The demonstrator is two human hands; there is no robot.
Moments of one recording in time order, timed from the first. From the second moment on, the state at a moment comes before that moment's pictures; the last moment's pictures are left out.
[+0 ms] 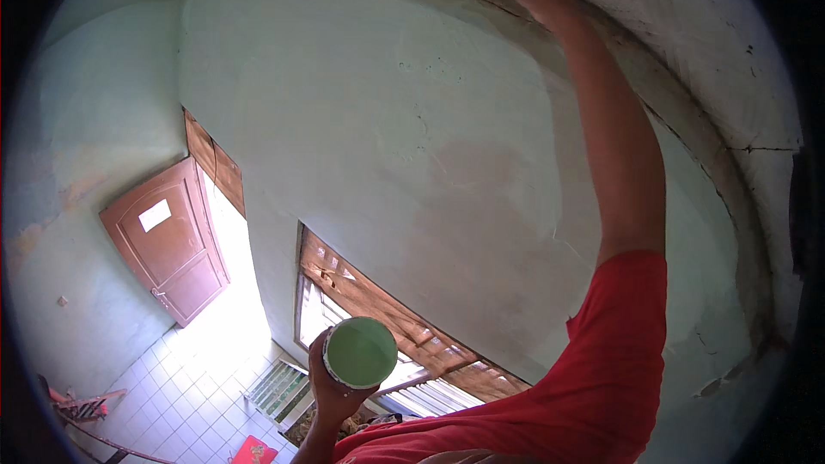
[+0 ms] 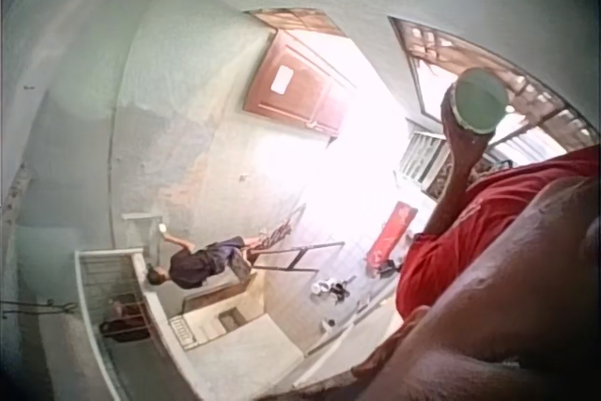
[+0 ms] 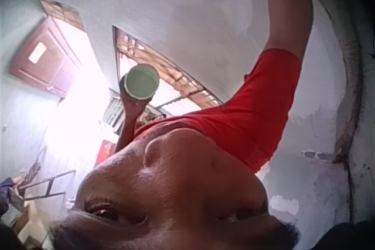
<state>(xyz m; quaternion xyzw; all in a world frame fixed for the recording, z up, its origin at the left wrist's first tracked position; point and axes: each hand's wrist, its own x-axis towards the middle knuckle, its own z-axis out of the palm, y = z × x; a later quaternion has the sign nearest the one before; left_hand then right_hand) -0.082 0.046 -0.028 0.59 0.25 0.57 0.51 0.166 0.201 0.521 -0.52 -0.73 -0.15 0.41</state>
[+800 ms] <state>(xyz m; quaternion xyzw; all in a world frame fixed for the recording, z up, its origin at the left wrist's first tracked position) -0.077 0.034 -0.020 0.58 0.24 0.57 0.52 0.188 0.180 0.501 -0.58 -0.66 -0.37 0.31</state>
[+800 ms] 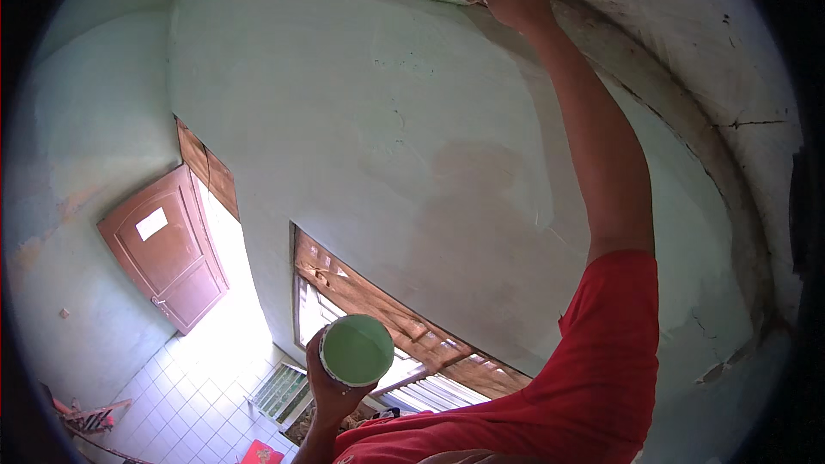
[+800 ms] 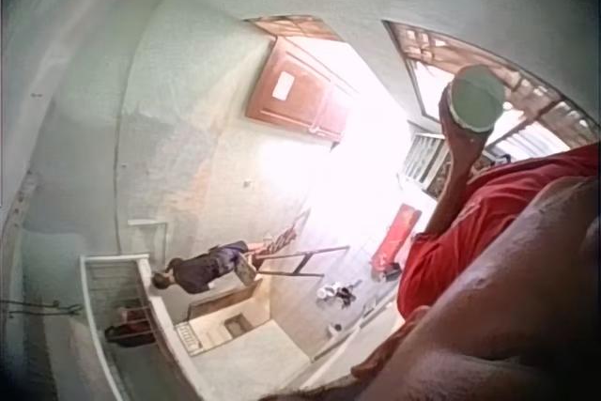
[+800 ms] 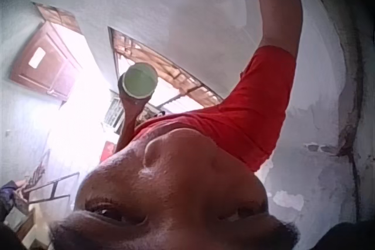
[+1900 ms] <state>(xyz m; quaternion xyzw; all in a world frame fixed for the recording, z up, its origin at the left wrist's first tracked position) -0.076 0.014 -0.011 0.60 0.24 0.58 0.50 0.193 0.175 0.505 -0.60 -0.68 -0.22 0.36</state>
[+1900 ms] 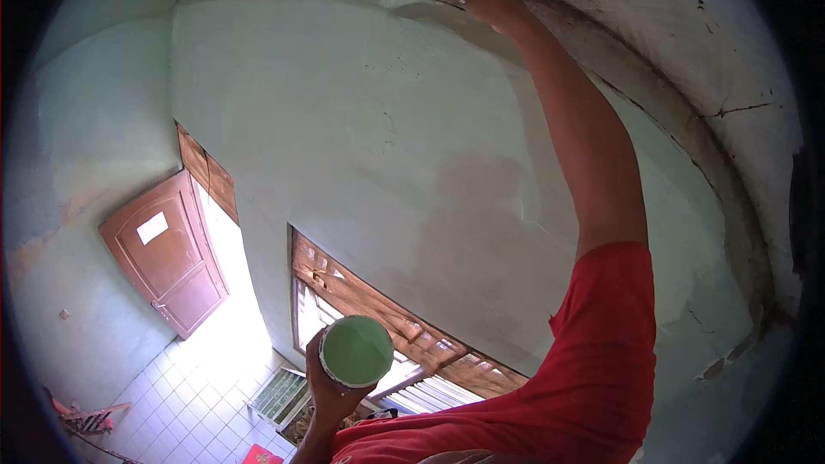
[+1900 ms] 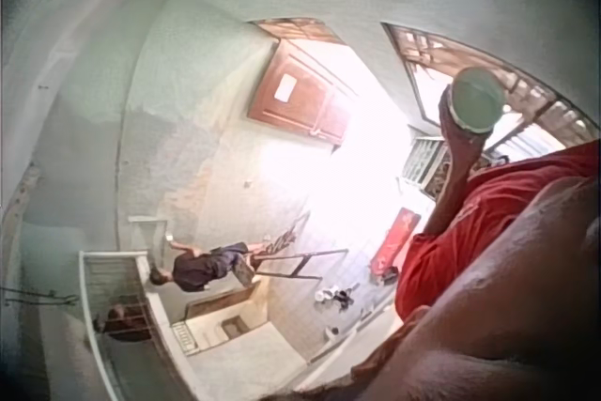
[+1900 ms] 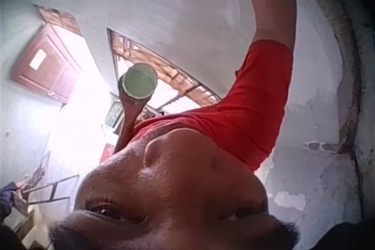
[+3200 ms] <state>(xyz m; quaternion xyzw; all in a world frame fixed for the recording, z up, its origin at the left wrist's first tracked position) -0.072 0.017 -0.012 0.62 0.21 0.56 0.50 0.246 0.010 0.532 -0.52 -0.72 -0.42 0.21</state>
